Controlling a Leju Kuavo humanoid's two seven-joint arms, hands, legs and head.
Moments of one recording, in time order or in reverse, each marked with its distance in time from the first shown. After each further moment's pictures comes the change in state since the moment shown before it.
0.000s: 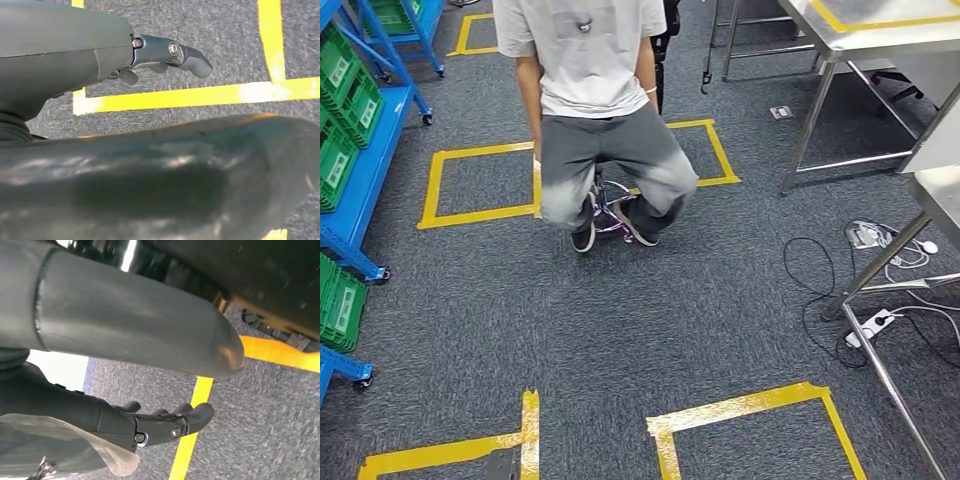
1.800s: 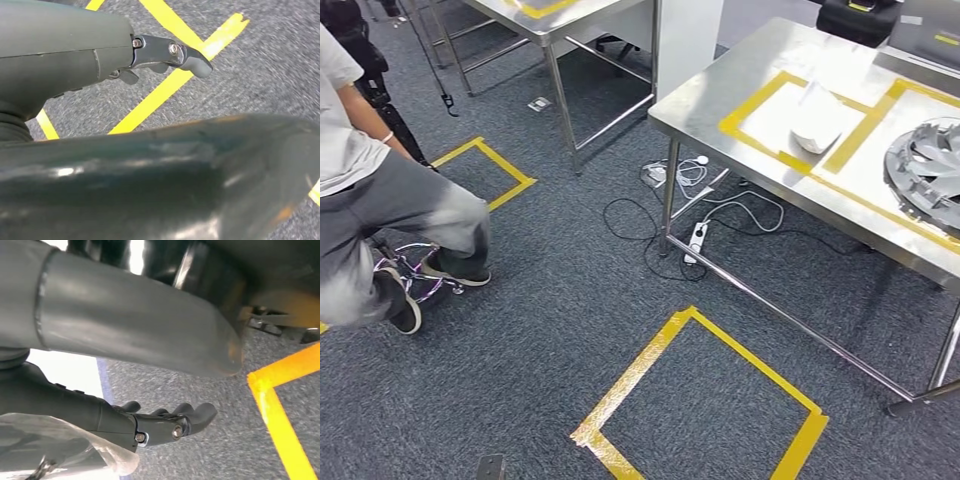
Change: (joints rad) left arm 0.016 0.037 -0.005 0.000 0.015 -0.008 0.066; right arm 0.006 0.018 -0.004 -0.002 -0.011 -0.053 0.012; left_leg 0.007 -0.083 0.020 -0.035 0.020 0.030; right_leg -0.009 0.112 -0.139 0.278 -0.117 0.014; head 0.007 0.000
